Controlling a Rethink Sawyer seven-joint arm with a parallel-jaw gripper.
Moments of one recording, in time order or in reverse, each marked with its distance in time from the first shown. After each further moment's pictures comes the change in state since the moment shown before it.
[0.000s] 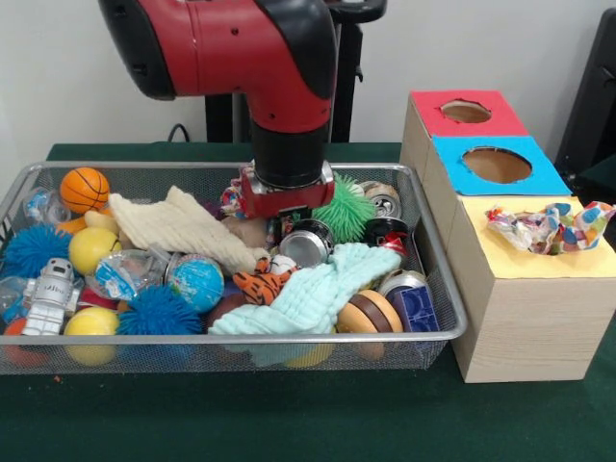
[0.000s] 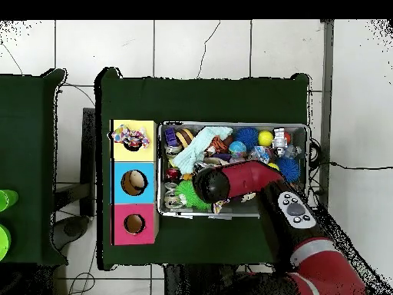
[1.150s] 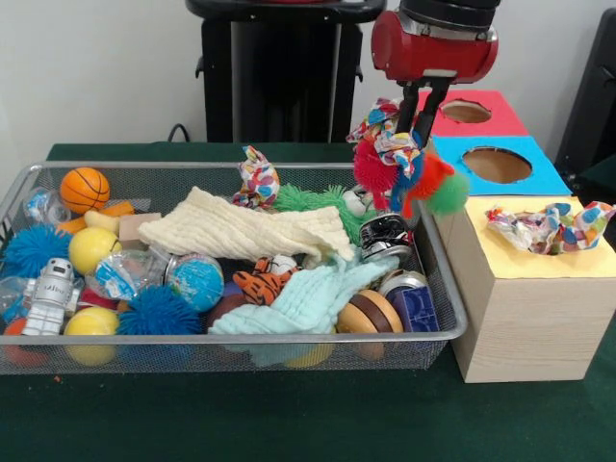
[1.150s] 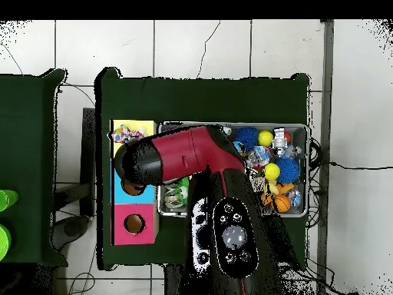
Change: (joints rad) arm 0.326 -0.347 -0.114 -0.110 0.228 0.278 0.006
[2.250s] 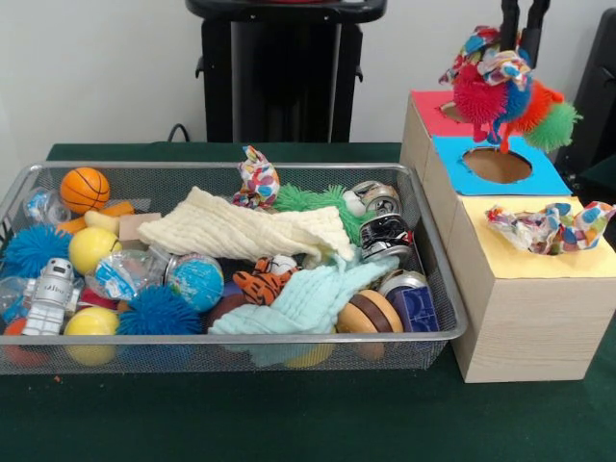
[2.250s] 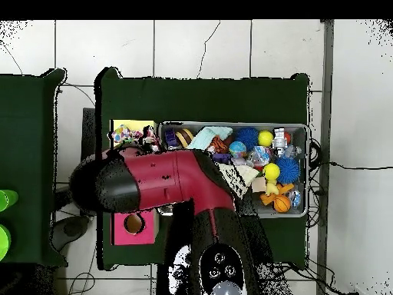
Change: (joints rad) arm 0.030 -0.187 -0.001 0.159 0.234 -0.163 0.000
